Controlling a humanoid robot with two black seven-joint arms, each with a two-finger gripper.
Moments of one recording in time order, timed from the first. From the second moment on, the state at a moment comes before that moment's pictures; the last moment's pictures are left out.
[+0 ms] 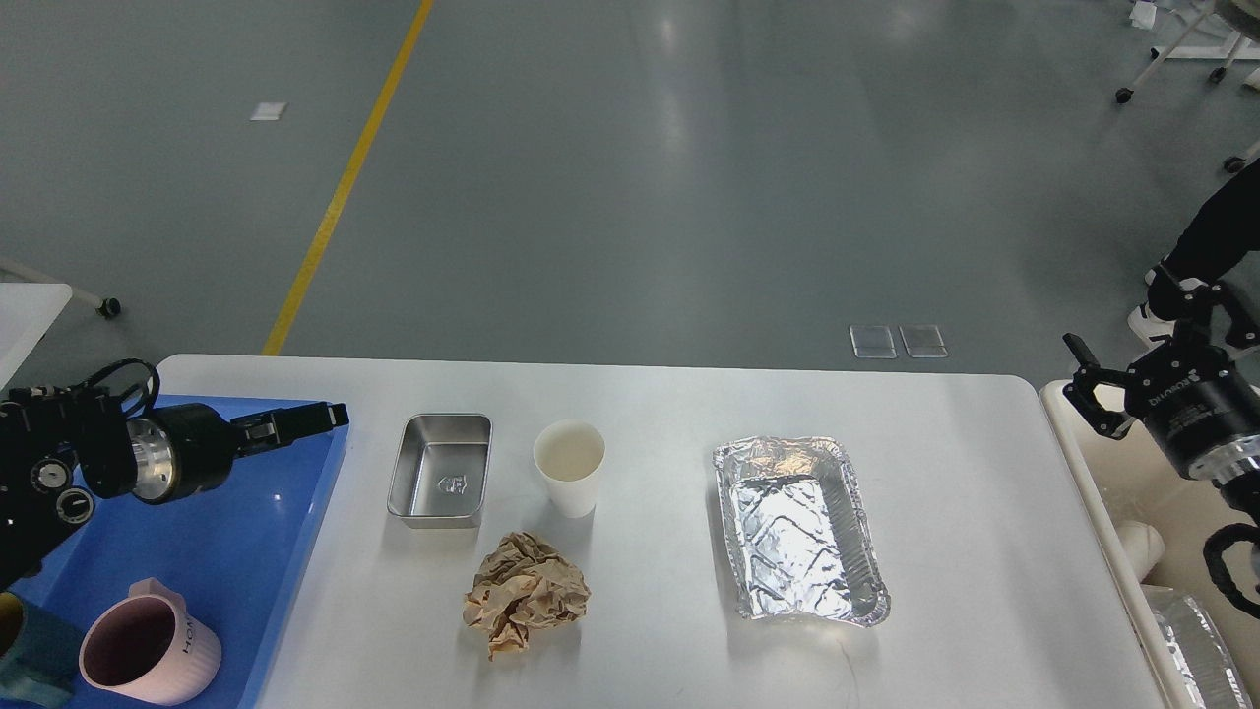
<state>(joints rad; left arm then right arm) -0.53 0.70 -0.70 -1.14 1.44 -0.43 -0.08 0.21 -0.66 1.20 1.16 -0.06 0.32 0.21</state>
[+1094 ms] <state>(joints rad) -0.62 0.44 -0.44 -0.85 1.47 -0.31 -0.01 0.20 -0.66 1.21 1.15 -0.06 0.32 0.22</state>
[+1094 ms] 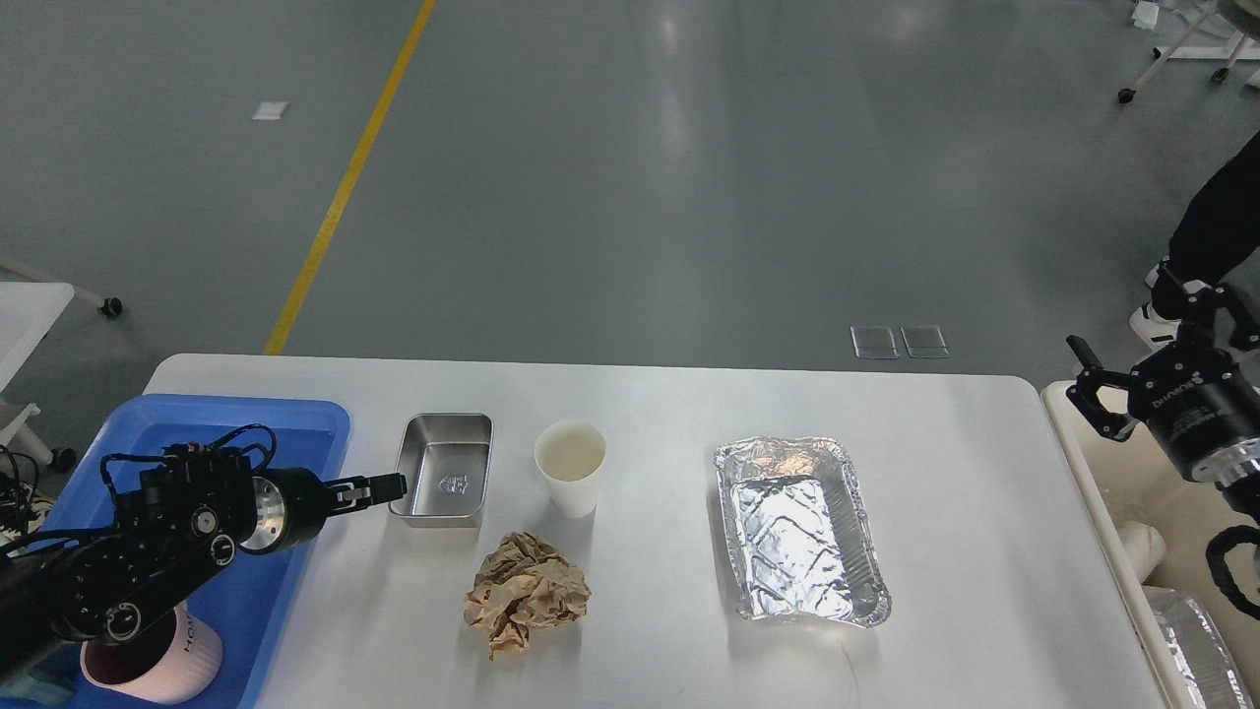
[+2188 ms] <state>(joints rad) -0.74 0.45 -0.37 -0.88 1.47 -0.32 -0.02 0.20 -0.66 1.22 1.15 -0.06 0.32 0.22</state>
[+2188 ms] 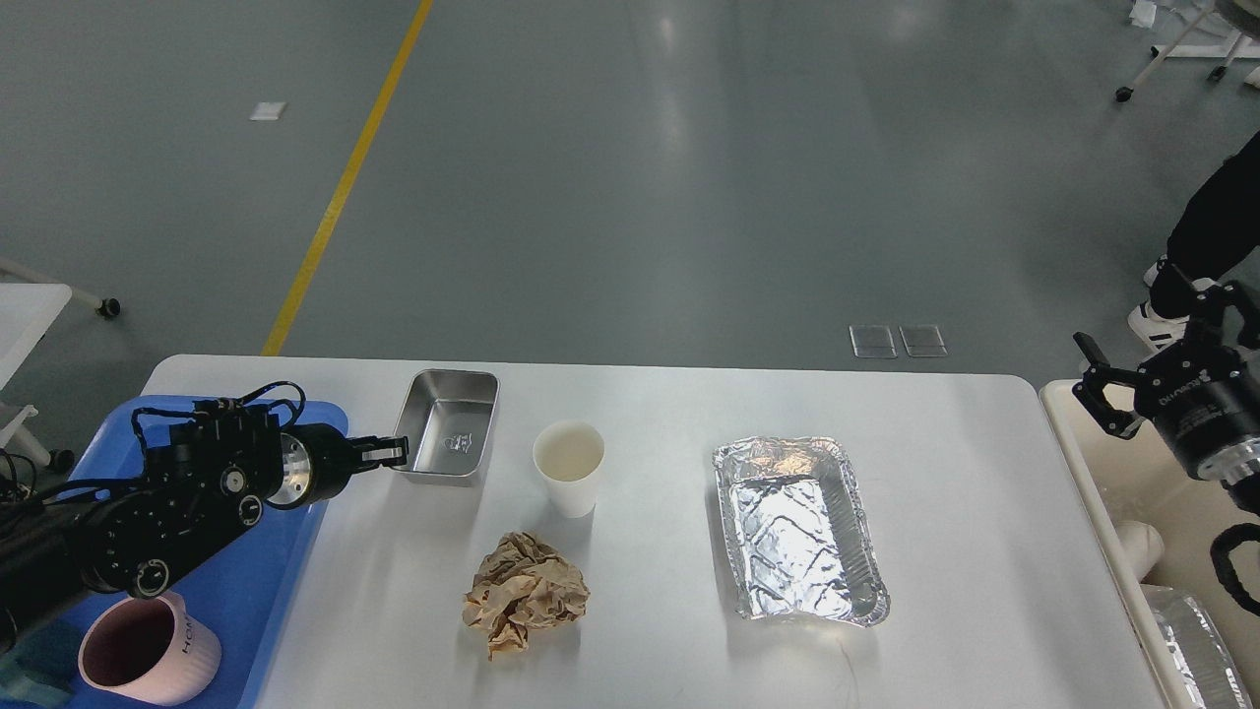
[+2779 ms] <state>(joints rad) -0.77 1.12 -0.46 -1.35 1.35 -0.44 -0.04 0.21 -0.65 1.21 1.15 -0.06 0.31 0.21</state>
